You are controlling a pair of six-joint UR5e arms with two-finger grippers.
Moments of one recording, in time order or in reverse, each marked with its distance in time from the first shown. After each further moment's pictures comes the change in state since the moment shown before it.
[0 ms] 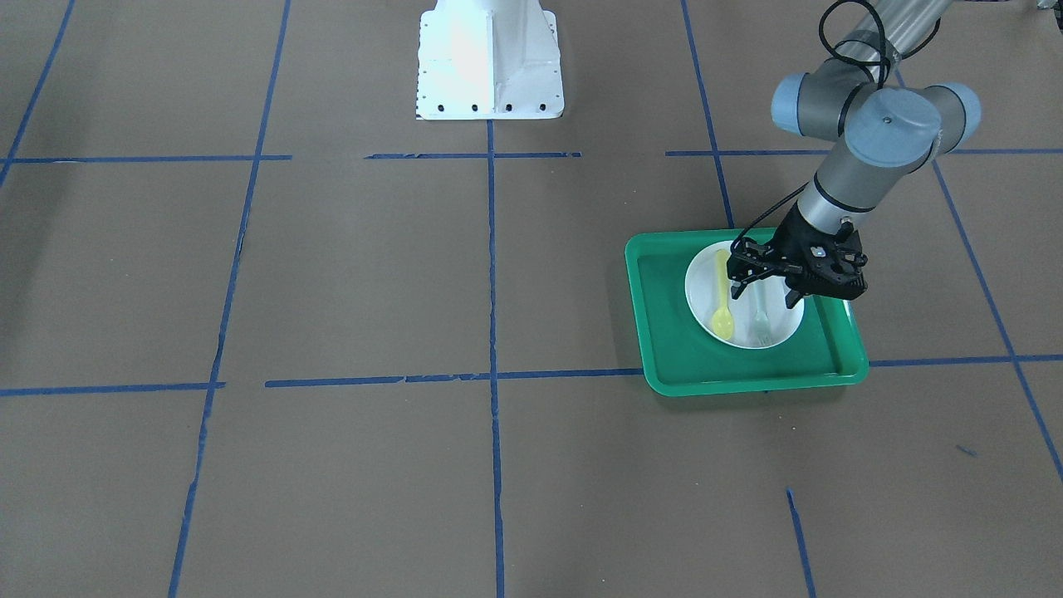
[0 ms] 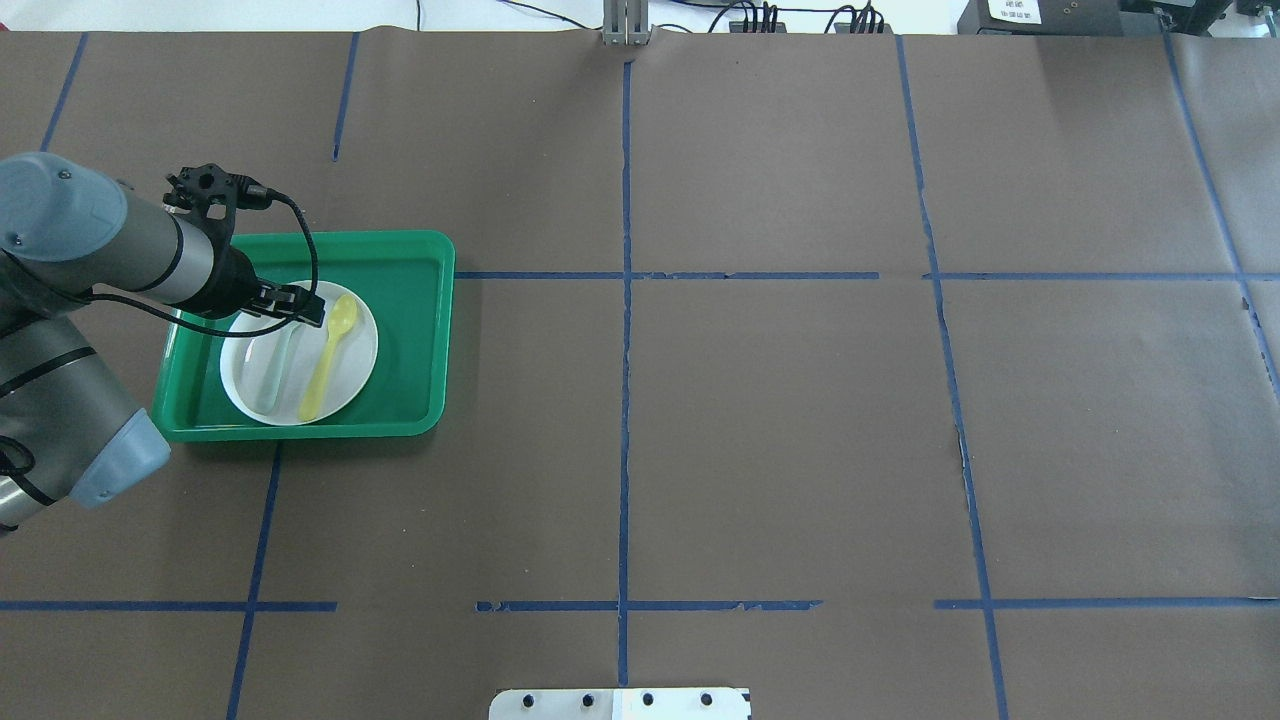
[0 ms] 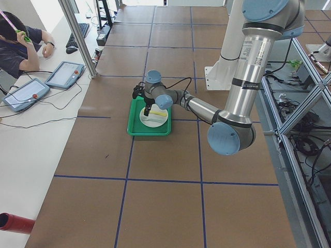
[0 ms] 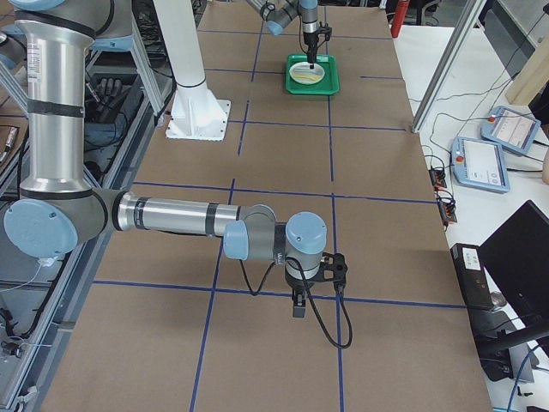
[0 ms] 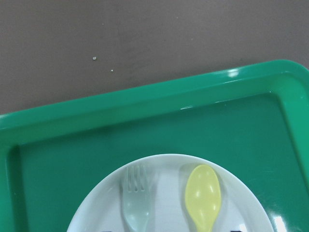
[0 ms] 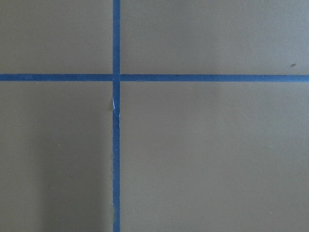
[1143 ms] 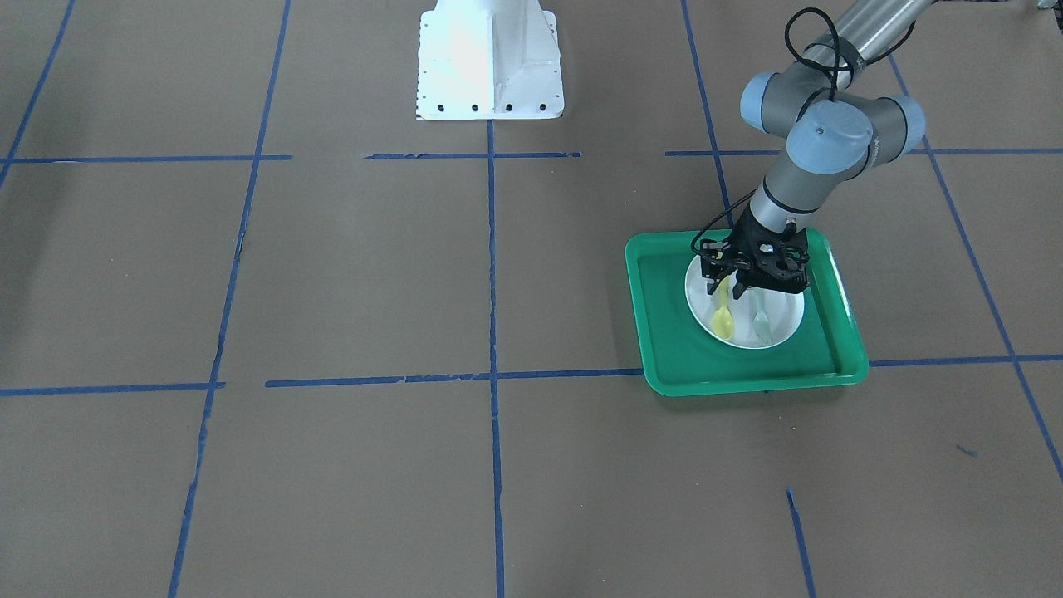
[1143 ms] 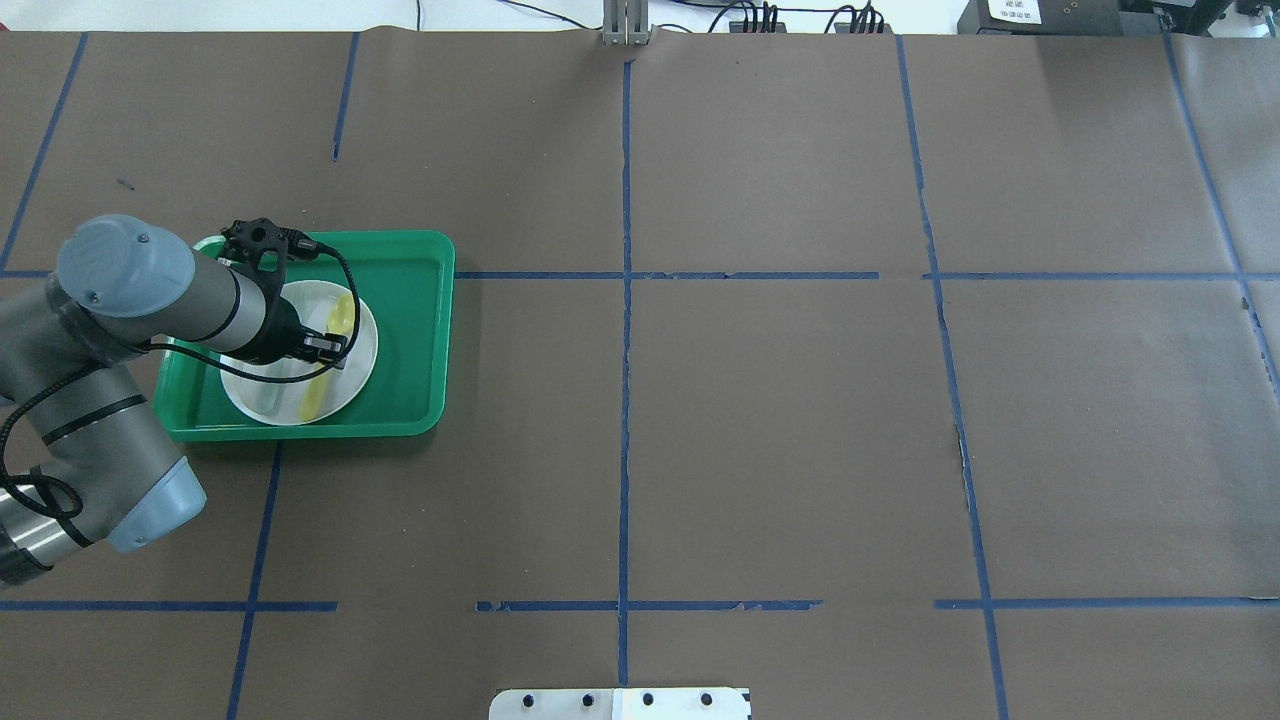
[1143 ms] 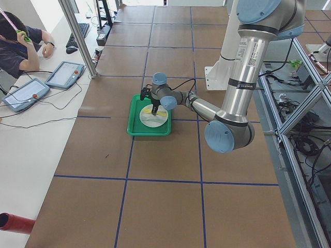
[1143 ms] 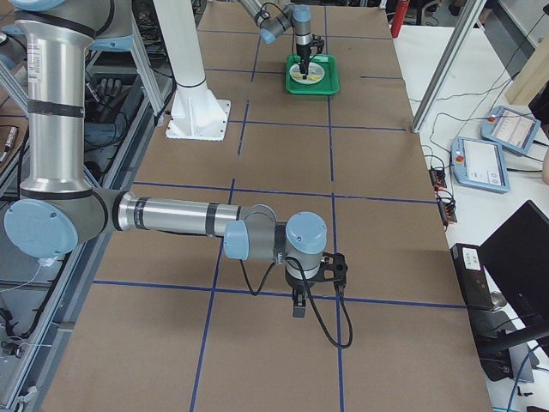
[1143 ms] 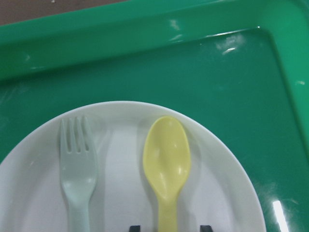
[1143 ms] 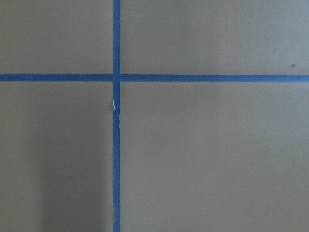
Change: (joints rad) left arm 0.092 -0.009 0.021 -0.004 0.049 -0.053; right arm 0.000 0.001 0.000 0.001 0.000 0.000
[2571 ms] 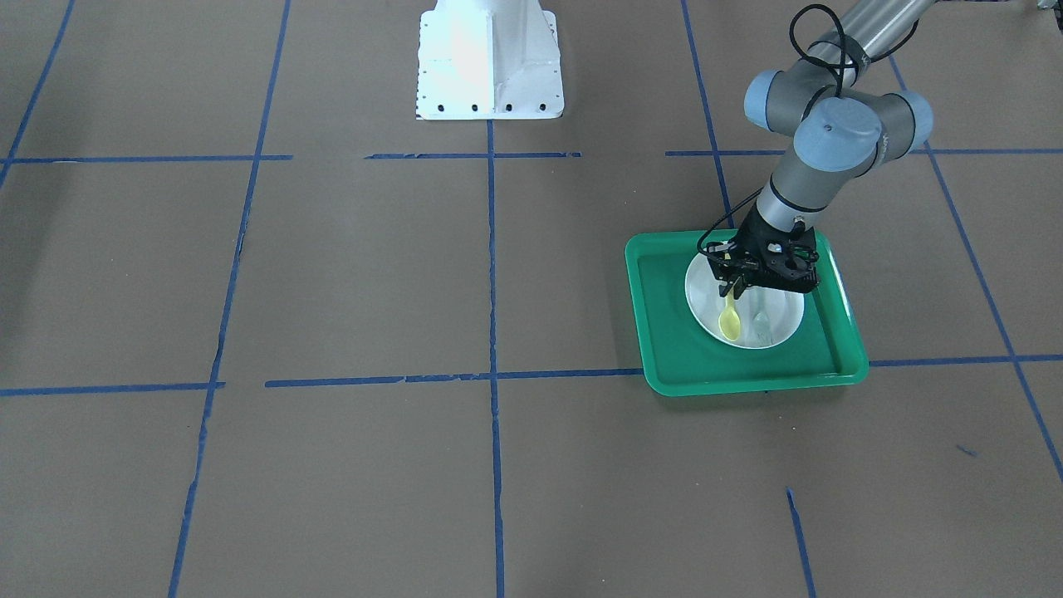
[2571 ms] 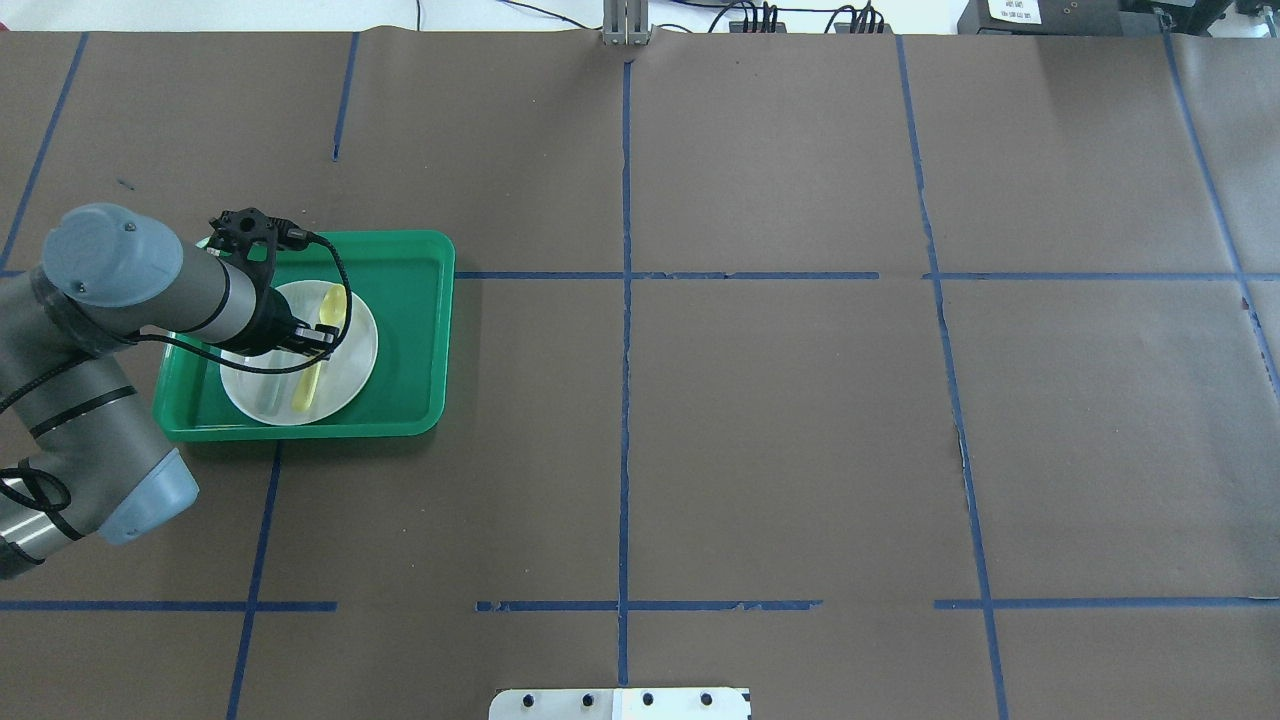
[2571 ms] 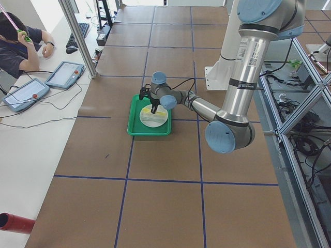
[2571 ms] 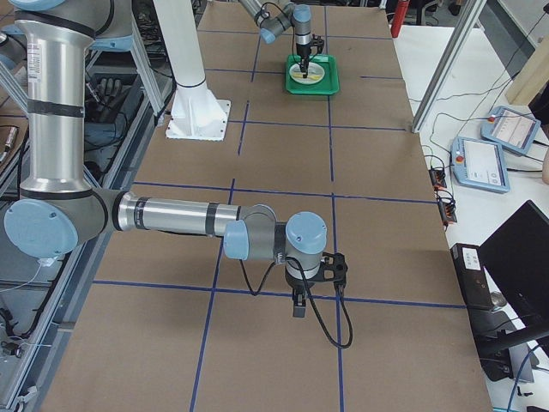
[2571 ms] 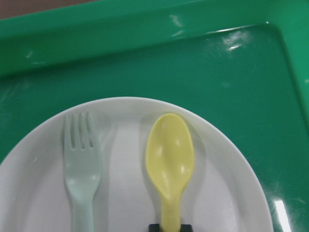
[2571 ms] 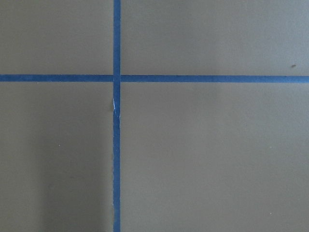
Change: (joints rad) left arm -0.036 0.004 -0.026 0.033 -0.004 -0.005; right arm 0.000 0.000 0.000 0.001 0.000 0.000
